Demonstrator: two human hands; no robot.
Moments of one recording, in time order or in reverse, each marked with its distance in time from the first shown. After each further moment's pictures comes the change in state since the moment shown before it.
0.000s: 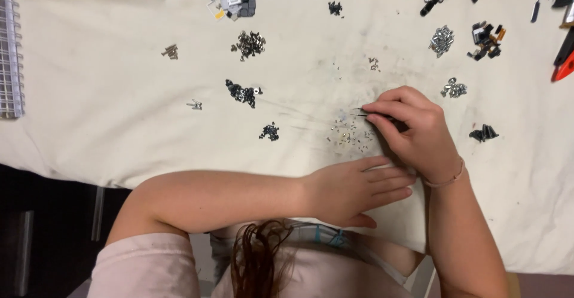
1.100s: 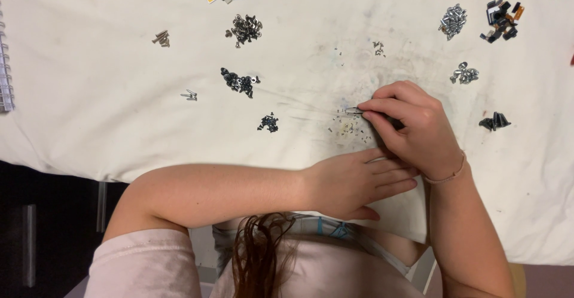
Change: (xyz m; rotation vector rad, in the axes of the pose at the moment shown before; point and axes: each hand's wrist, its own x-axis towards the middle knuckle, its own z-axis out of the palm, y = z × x) left_hand 0.004 0.000 -0.015 0.026 -0.104 -0.002; right_hand -0.003 -0.004 0.006 -0.052 -0.054 -0.066
